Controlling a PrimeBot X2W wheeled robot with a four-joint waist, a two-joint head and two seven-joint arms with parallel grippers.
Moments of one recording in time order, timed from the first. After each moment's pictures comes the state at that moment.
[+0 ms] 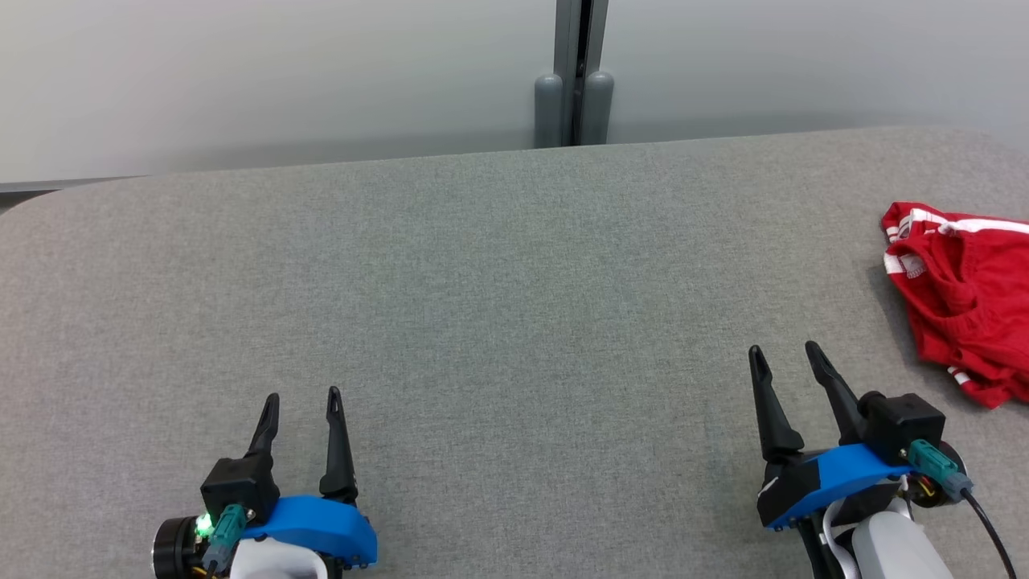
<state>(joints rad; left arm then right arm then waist) -0.13 0.05 -0.13 0.44 -0.22 0.05 -0.26 -0.25 -0.05 0.01 0.47 0.14 0.13 -0.26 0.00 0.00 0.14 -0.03</state>
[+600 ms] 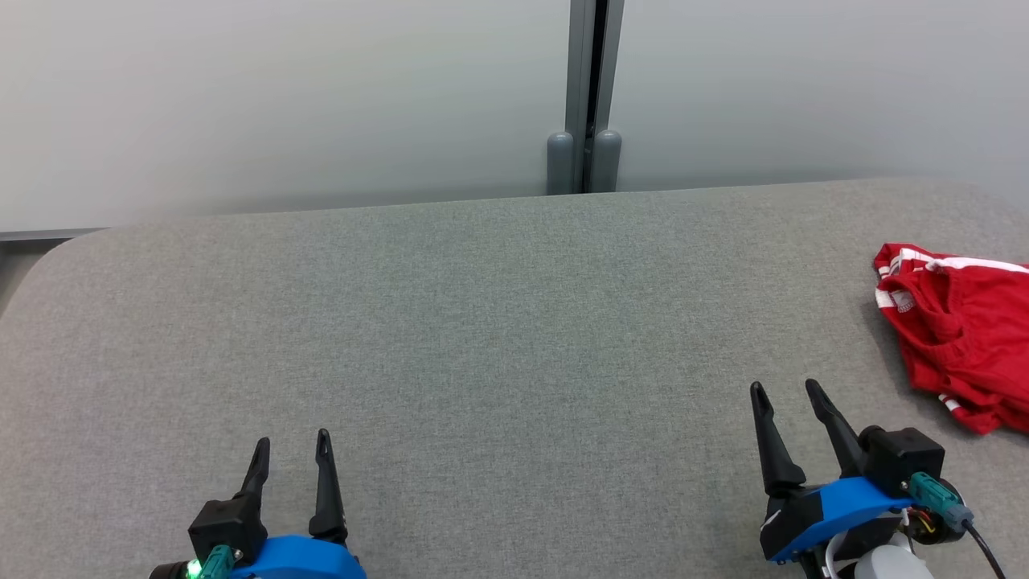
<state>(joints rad) -0.04 0.05 -0.10 0.42 -0.23 0.03 -0.26 -0.18 -0.05 0.02 0.47 0.17 0.13 -0.26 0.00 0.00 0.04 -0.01</state>
